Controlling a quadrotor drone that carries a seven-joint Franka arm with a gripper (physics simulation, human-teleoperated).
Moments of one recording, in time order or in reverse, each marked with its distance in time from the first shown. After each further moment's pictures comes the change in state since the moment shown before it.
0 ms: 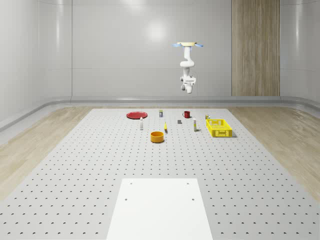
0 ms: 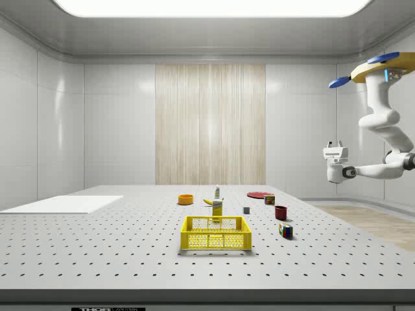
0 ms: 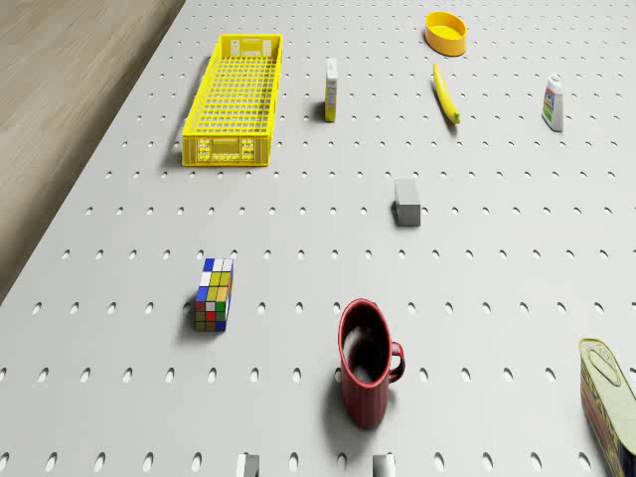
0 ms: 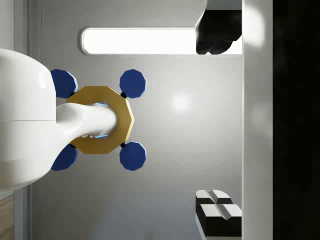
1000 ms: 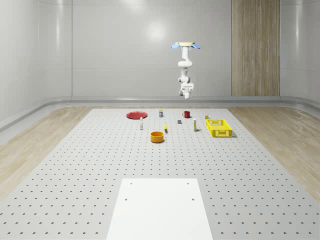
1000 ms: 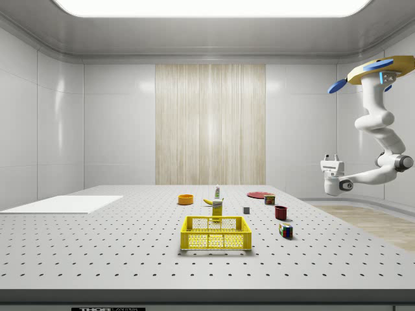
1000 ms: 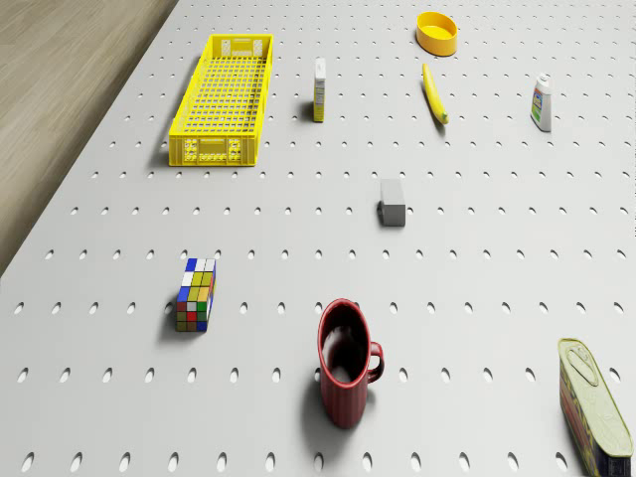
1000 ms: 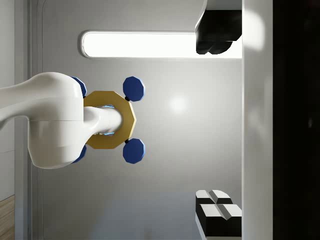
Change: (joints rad) arm -0.006 0.084 0.003 0.289 0.002 -0.189 -0.003
